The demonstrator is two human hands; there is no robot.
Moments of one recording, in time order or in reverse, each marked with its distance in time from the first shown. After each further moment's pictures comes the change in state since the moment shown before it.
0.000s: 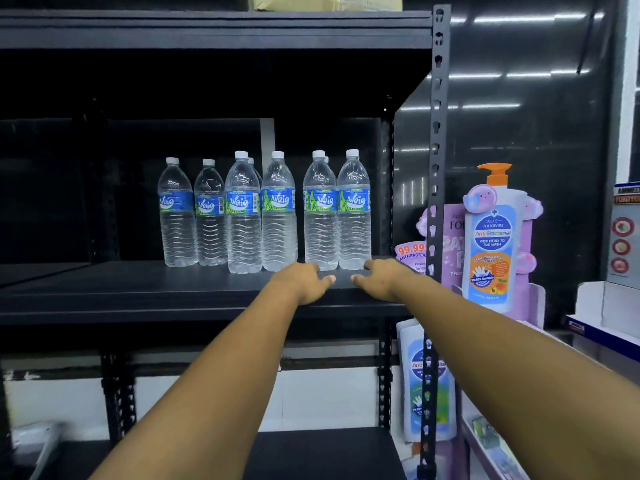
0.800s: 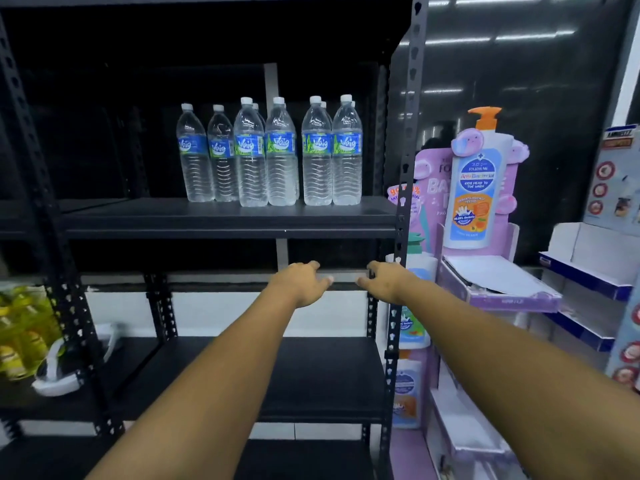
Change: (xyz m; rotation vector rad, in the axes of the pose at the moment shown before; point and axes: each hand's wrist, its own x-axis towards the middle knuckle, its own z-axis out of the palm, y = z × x) left_hand -0.181 0.043 0.056 -0.056 -0.132 -0.081; right_hand -0.161 0.046 0.060 0.102 -0.180 -0.004
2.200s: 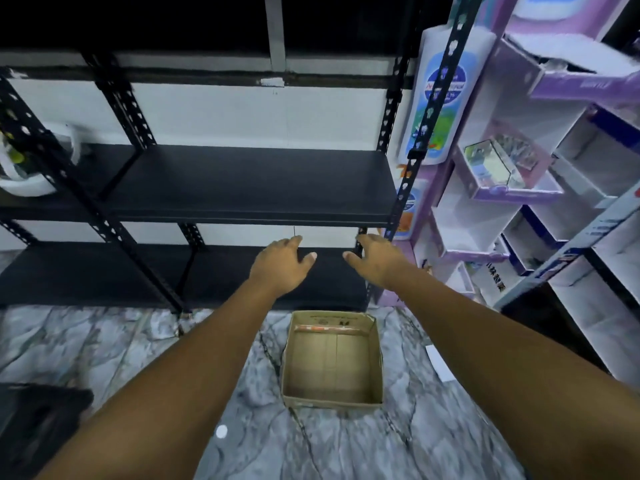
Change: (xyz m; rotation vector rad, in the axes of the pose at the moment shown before) left_hand -0.135 -0.126 0.309 -0.186 -0.256 -0.102; right_hand -0.098 0.039 0.341 0.013 -0.294 0.023
